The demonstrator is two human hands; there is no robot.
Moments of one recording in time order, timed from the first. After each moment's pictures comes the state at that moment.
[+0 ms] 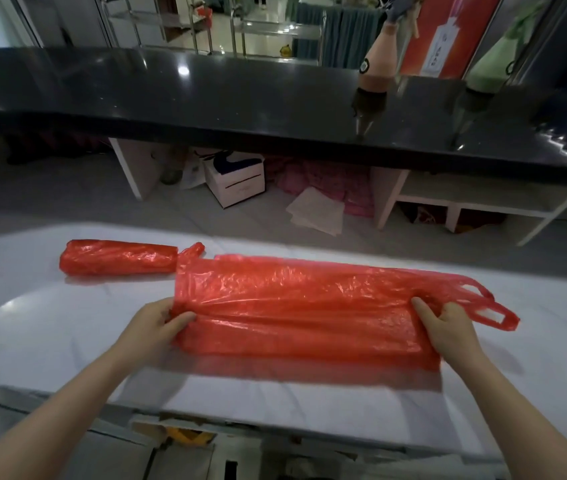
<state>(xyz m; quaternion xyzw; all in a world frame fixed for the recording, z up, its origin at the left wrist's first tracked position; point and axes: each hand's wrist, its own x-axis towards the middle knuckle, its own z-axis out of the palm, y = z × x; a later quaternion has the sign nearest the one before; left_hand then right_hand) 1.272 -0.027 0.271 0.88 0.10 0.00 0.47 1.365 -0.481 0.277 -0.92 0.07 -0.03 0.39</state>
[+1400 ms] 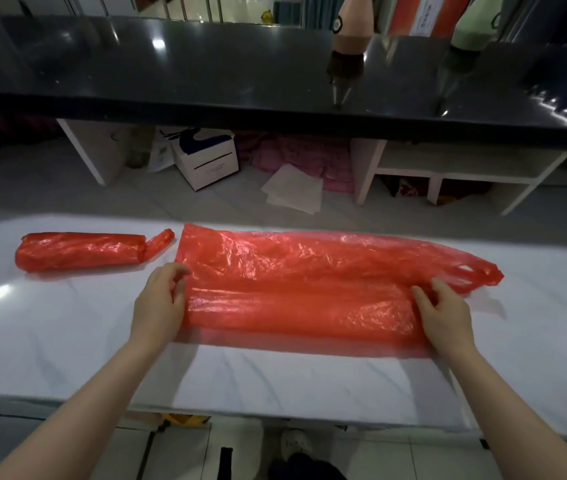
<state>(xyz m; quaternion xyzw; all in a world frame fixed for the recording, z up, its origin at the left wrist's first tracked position) 1.310 -0.084 0.247 0.92 0.13 0.17 0.34 1.356 -0.513 0.246 -0.92 0.09 -0.11 0.38</state>
